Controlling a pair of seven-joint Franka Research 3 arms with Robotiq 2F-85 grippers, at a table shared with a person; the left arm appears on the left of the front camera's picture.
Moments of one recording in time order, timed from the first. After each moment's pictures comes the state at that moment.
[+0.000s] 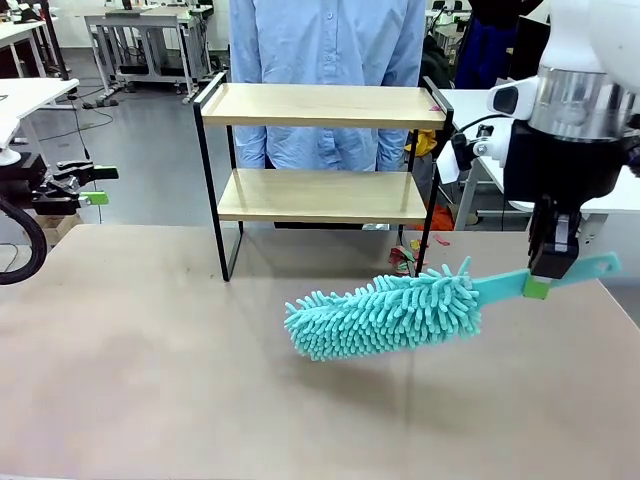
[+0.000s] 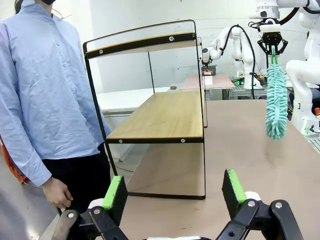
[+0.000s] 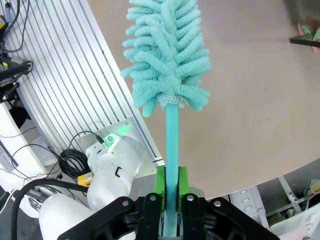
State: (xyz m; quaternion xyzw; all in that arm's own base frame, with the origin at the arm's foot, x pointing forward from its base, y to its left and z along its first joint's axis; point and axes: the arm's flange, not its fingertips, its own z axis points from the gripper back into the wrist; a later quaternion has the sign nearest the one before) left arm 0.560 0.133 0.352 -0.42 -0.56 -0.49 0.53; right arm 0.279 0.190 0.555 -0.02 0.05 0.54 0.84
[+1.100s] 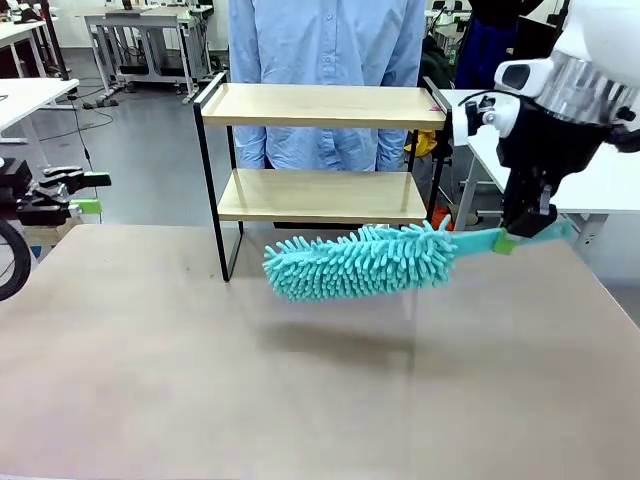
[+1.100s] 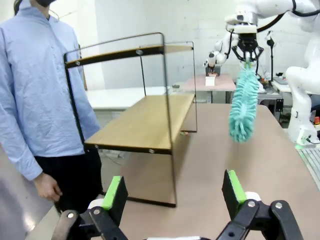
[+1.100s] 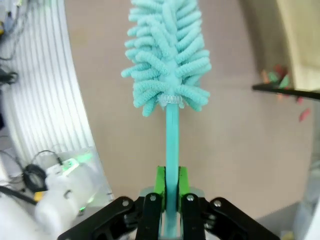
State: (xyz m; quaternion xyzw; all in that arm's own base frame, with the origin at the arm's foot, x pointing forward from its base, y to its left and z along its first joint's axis) left arm 0.477 0.109 0.373 -0.41 -0.56 -0.46 0.56; right arm 0.362 0.151 0.545 0.04 -0.07 0.62 0.78
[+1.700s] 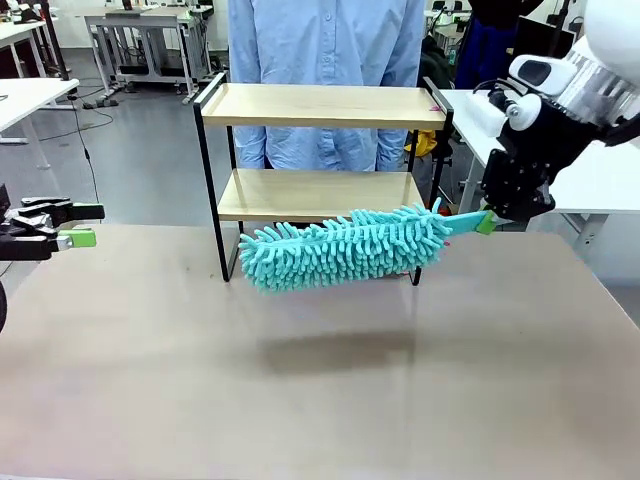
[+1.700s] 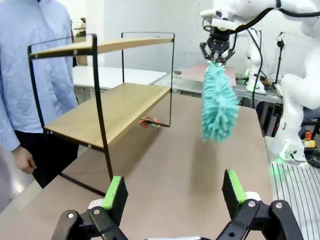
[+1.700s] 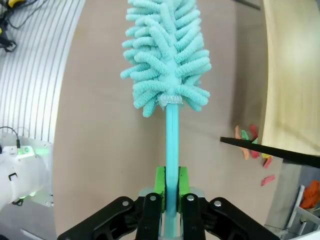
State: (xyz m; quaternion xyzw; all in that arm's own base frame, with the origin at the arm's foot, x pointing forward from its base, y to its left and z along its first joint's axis) left arm 0.360 0.057 0.407 -0.41 -0.52 -0.42 0.62; right arm 0.422 0.123 0.524 0.10 -0.15 0.73 0.66
